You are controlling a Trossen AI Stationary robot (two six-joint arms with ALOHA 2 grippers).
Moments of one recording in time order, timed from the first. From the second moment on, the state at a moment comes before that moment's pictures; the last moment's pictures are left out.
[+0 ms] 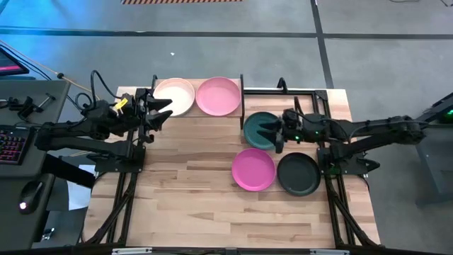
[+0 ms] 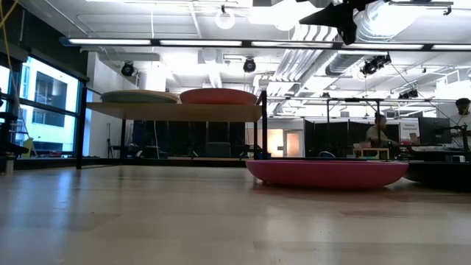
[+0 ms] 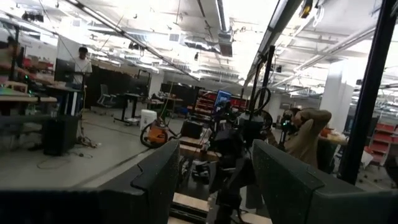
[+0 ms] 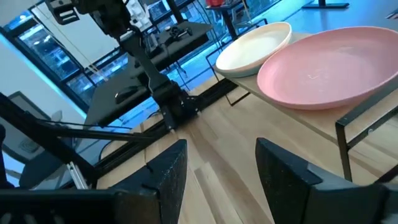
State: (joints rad) left arm 0.02 0.59 0.72 0.19 -0.22 -0.12; right arm 0.03 0.96 0.77 -0.03 0.25 0.55
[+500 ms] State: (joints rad) left arm 0.02 0.60 0.72 0.18 -0.22 -0.13; right arm 0.02 0.96 0.79 -0.23 0.18 0.66
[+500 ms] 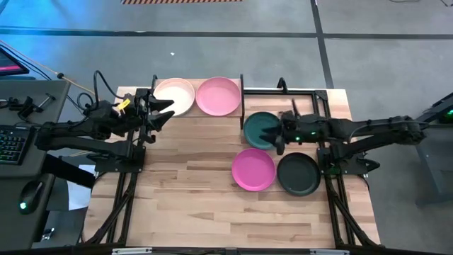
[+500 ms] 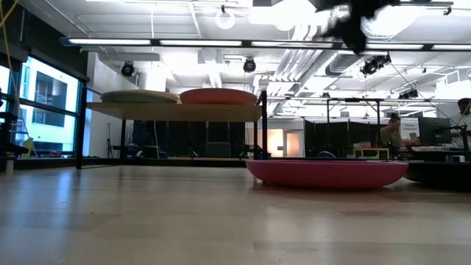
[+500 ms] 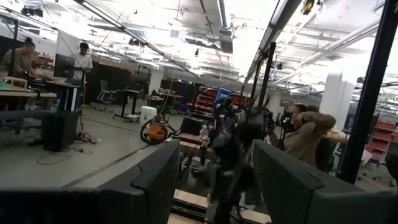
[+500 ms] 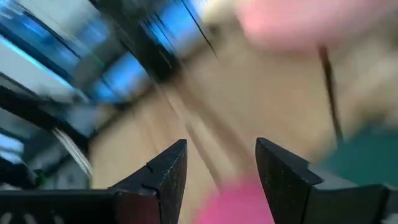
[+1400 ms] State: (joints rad) left arm 0.02 0.60 0.72 0.18 -0.22 -0.15; right arm 0.01 1.51 0.70 -0.44 -0.03 0.86
